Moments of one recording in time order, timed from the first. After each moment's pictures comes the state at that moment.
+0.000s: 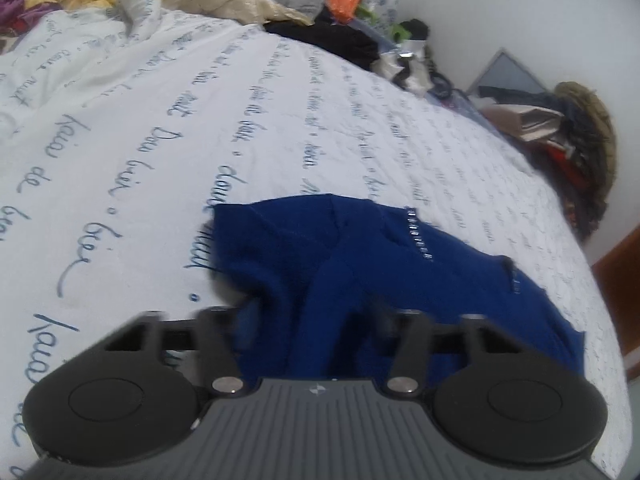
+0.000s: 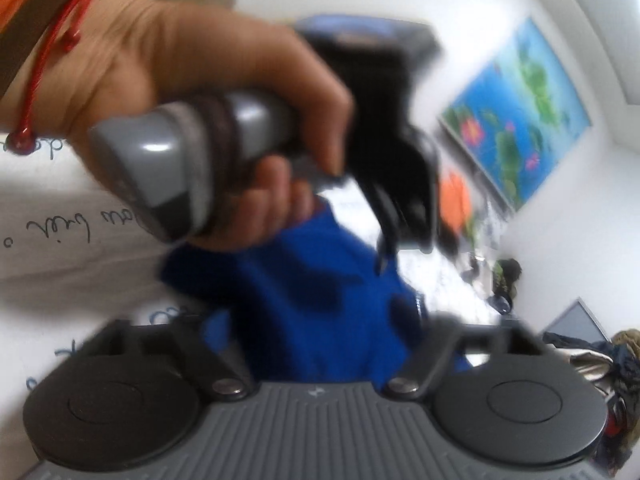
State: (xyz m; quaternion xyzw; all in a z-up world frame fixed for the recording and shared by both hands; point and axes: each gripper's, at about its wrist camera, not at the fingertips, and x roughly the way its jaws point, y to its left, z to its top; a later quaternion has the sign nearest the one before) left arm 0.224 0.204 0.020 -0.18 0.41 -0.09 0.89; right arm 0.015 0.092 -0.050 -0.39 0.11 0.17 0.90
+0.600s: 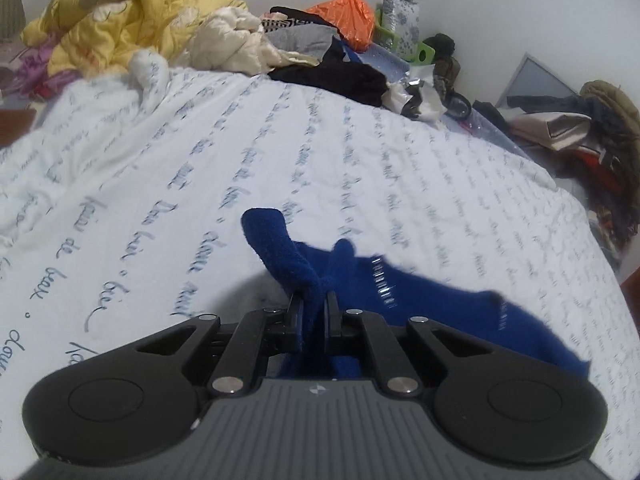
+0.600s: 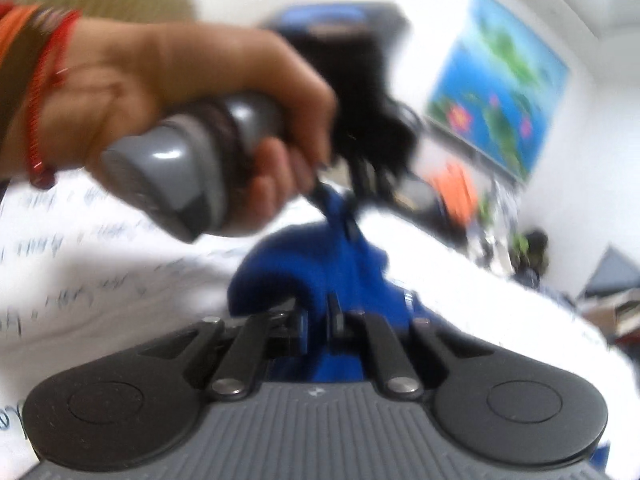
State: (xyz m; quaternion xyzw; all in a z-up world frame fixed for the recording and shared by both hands) left arm 0.214 0.144 0.105 -0.13 0.38 -0.03 0.91; right arm 0.012 0.020 0.001 -0.23 0.10 0.21 0.95
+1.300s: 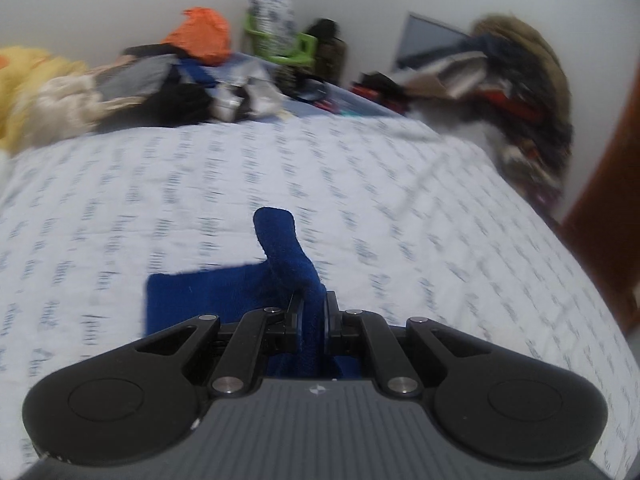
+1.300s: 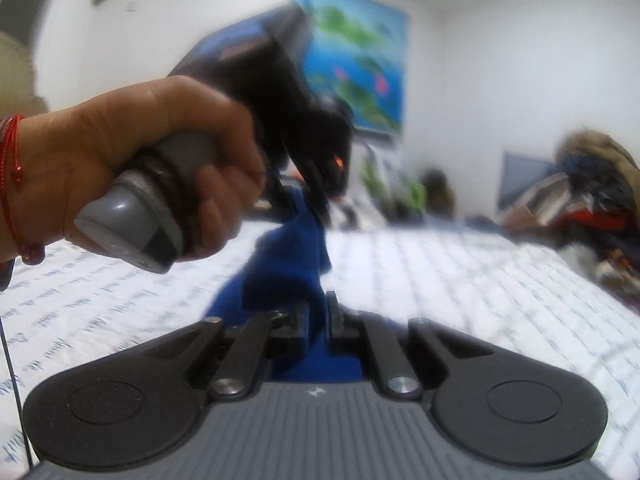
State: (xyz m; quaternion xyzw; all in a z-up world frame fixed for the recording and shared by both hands) left arm 0.218 -0.102 0.131 -0.02 0.35 -0.16 0.92; right arm 0.007 -0.176 0.039 -0.05 0.09 0.06 0.99
